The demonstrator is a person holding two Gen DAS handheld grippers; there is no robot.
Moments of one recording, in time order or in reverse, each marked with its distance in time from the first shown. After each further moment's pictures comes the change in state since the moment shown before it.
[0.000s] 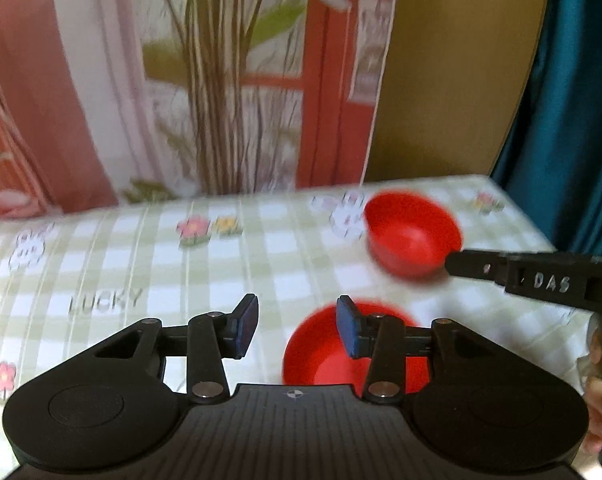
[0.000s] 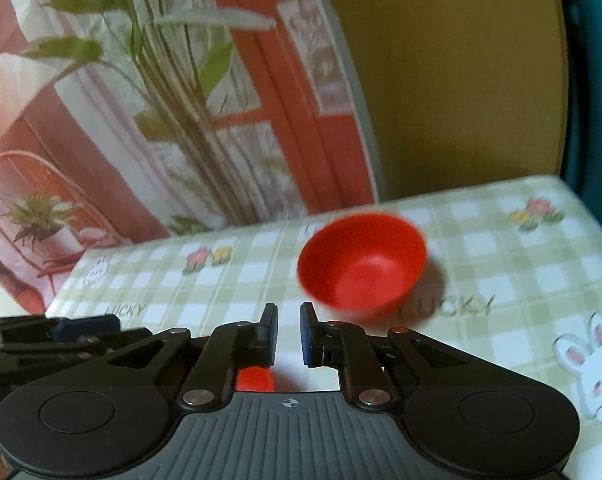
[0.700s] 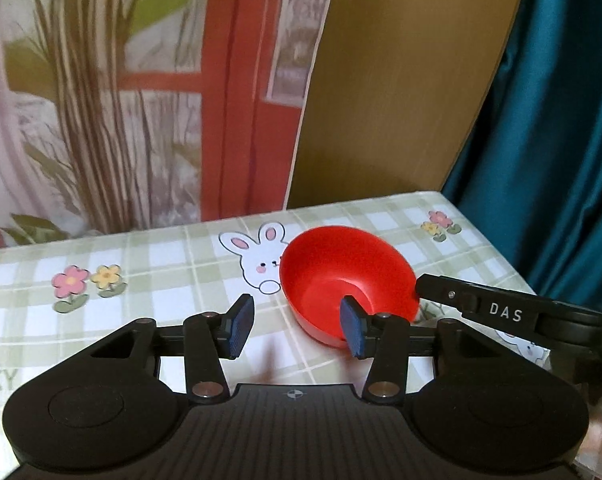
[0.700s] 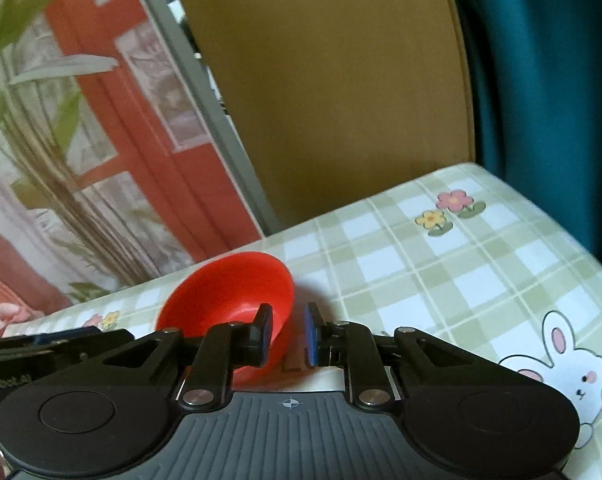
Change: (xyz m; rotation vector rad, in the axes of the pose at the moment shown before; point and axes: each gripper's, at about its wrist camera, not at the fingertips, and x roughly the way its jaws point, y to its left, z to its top) left arm 0.099 -0.035 0.029 0.029 0.008 -0.200; right arm 0.051 -0.081 -0.004 0.199 -0.082 -0.181
